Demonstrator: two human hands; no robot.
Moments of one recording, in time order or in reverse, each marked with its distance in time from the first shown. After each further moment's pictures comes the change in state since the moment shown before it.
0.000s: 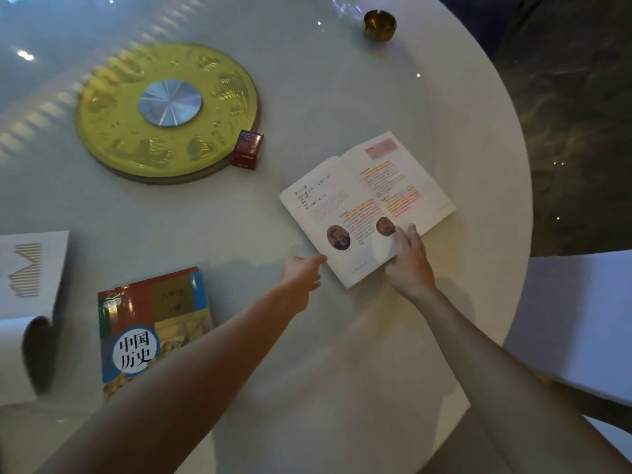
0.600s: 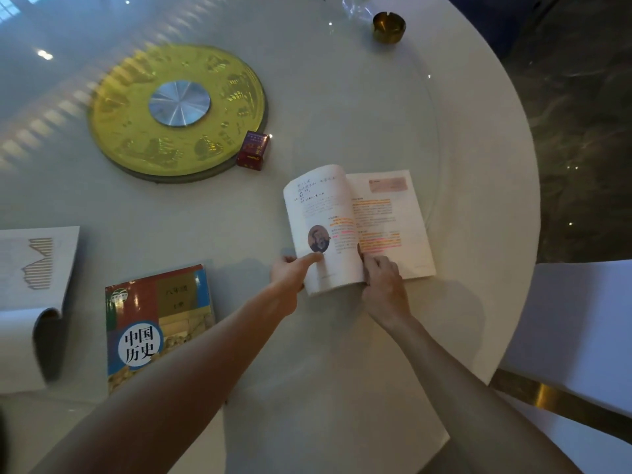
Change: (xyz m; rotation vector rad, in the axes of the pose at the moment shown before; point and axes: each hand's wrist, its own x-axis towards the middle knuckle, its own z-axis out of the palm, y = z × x) left_hand -0.003 -0.002 -0.020 -0.037 0.050 0.027; right_hand -0.037 -0.020 0.041 -0.078 0.061 -0.223
